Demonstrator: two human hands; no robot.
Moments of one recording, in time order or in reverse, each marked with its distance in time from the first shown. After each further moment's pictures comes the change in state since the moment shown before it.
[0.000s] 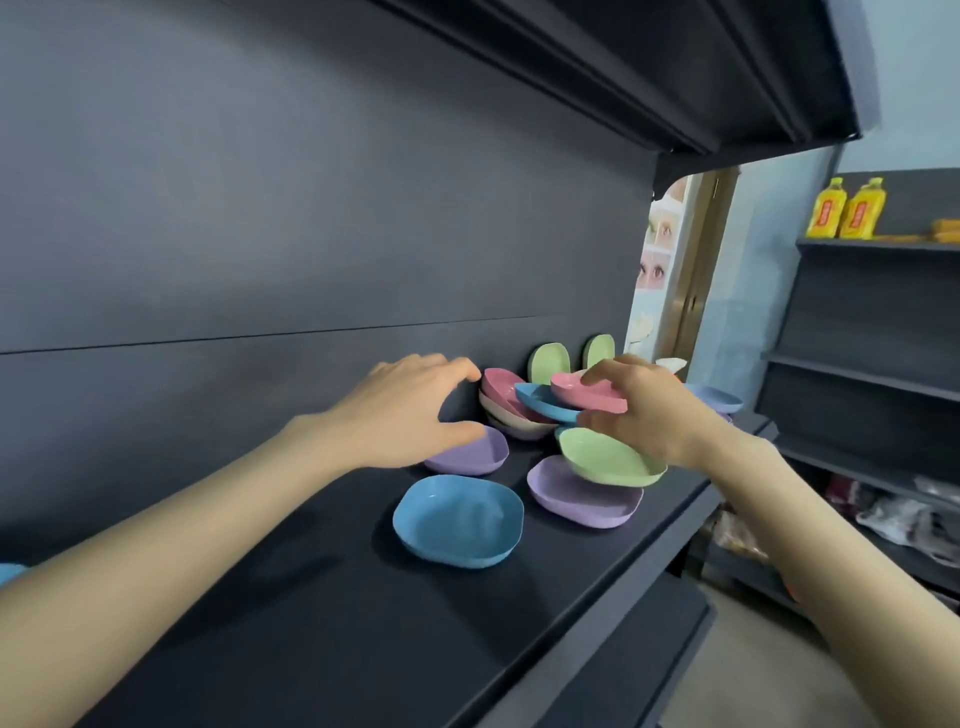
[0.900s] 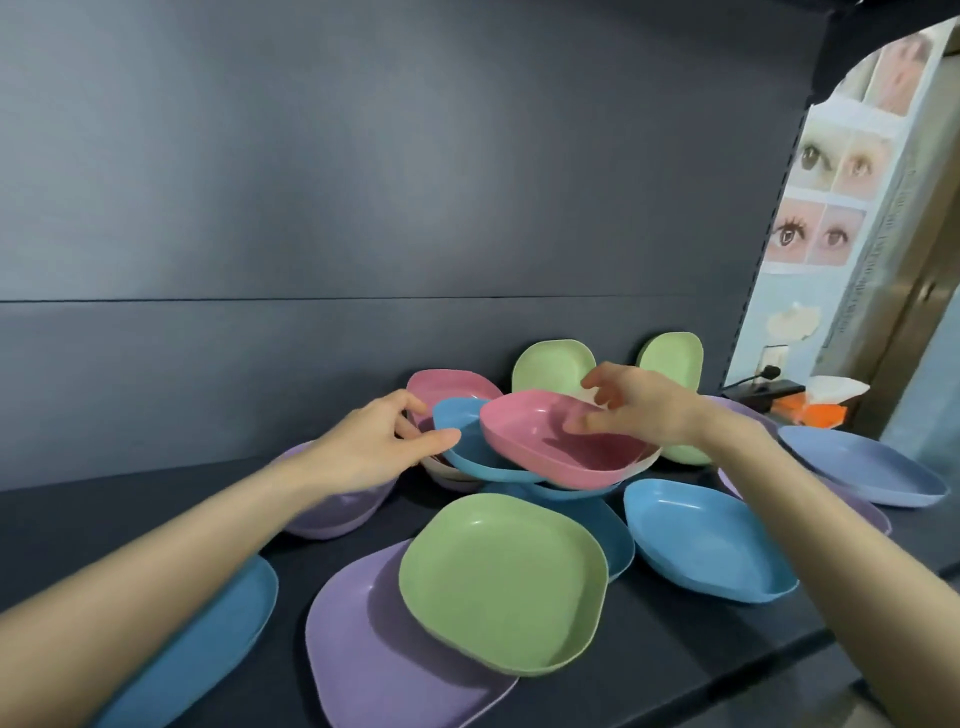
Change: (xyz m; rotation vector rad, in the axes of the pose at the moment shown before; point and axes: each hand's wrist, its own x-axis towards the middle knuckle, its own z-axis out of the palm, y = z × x) left_hand 0.206 0.027 0.169 -0.468 0.068 -0.703; right_hand 0.234 0.245 0.113 0.327 -0.430 -0.169
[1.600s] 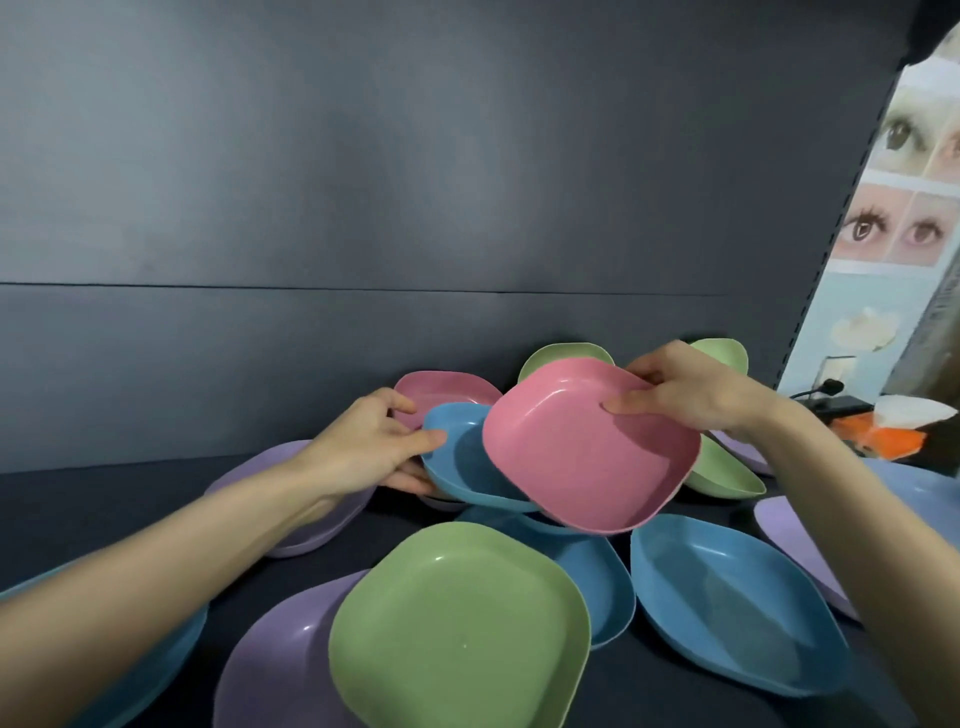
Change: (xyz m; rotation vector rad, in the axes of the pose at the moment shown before) left_hand 0.023 0.020 0.027 -0.558 0.081 -0.214; right_hand 0.045 0.036 -0.029 0.194 -0.018 -0.158
